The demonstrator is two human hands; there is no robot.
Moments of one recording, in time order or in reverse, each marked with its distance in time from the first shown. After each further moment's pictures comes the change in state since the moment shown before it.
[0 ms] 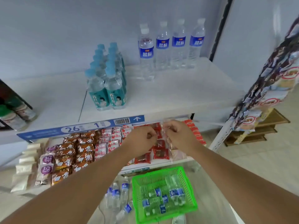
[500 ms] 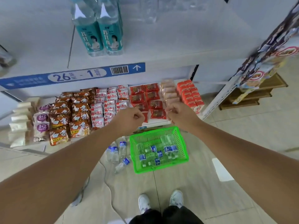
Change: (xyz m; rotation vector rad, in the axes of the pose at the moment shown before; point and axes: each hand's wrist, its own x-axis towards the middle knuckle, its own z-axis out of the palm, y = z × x) left_hand -0.088 -0.078 0.049 -0.138 -0.148 -0.166; right_hand -0.074 0.063 0.048 -0.135 -0.147 0.143
